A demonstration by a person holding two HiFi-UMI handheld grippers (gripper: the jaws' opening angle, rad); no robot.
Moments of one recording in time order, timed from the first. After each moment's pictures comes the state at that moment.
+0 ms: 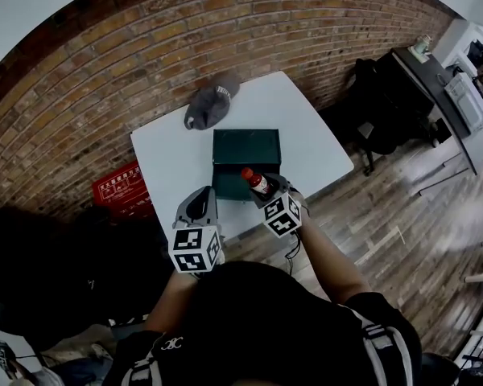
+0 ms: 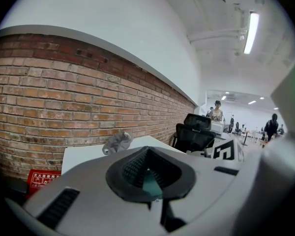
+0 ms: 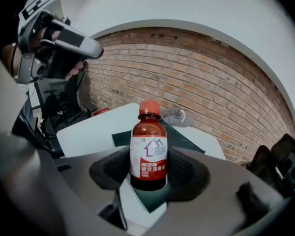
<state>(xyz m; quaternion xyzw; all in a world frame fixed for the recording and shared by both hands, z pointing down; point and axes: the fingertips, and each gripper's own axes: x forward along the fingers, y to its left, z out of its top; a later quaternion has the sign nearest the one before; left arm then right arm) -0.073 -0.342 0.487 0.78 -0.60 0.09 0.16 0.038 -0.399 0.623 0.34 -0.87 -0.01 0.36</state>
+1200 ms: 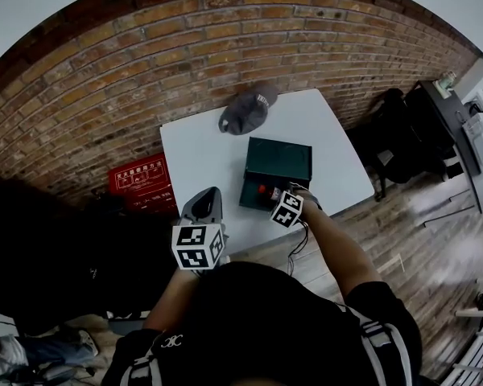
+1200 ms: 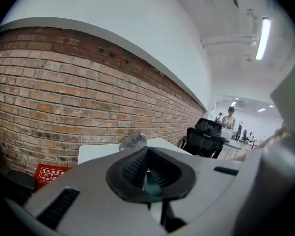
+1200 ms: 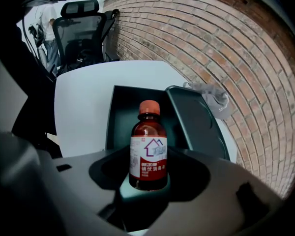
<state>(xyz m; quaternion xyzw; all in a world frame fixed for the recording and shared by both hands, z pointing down) -0.166 -0.347 0.495 0.75 -0.63 0.06 0.19 0.006 -0.429 0.740 0.17 -0.78 -0.09 0.59</state>
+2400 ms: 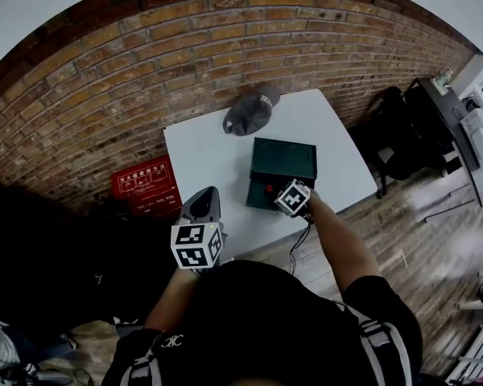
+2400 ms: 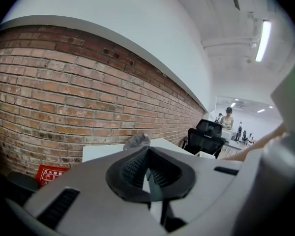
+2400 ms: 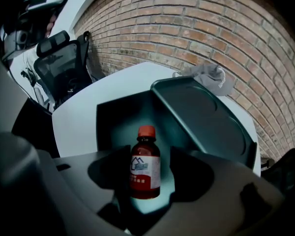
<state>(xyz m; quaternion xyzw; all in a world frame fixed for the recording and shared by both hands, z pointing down) -0.199 -0.344 0.495 0.75 -0.63 0.06 0.19 -0.011 -0.435 0.751 0.20 -0.81 0.09 0.55</state>
